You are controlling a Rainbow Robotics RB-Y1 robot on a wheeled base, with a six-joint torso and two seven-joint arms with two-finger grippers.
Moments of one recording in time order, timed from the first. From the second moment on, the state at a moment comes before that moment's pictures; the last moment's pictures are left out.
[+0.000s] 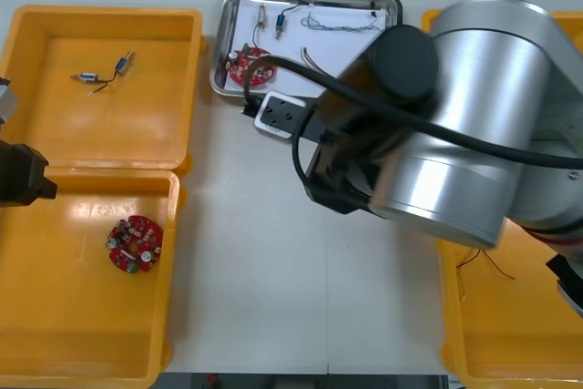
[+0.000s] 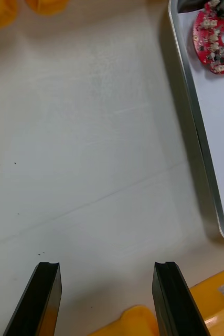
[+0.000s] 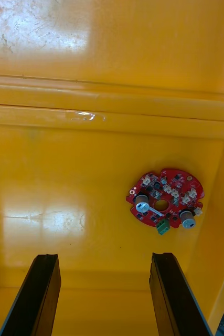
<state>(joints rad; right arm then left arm) -0.83 -0.50 0.64 -2.31 -0.56 1.92 1.50 -0.19 1.00 0.16 -2.23 1.02 1.82 -0.96</state>
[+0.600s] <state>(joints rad) -0.35 -0.66 -0.06 -2.53 -0.91 1.92 1.29 -0.19 1.00 0.16 -2.23 1.02 1.82 -0.96</state>
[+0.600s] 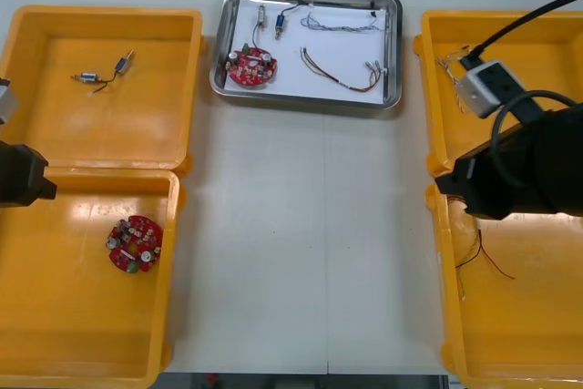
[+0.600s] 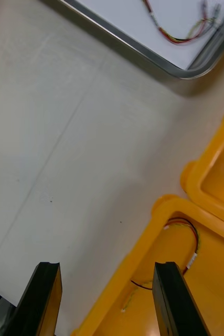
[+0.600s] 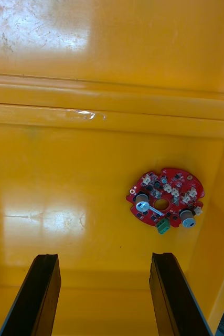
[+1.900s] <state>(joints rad) -0.16 -0.68 -0.45 -2.14 -0.81 1.92 1.29 -0.19 1.00 0.16 -2.23 1.02 1.82 -0.96</state>
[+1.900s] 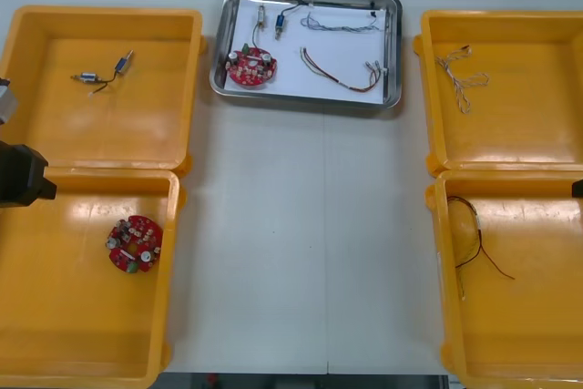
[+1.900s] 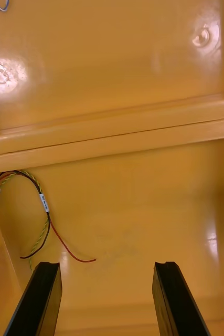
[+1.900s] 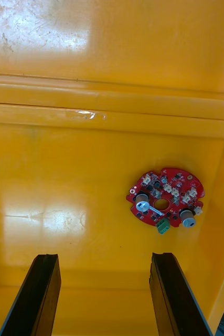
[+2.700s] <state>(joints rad) -0.16 -0.68 -0.44 -2.11 -0.80 1.92 1.29 -0.19 1.00 0.16 -2.23 1.02 1.82 -0.96</state>
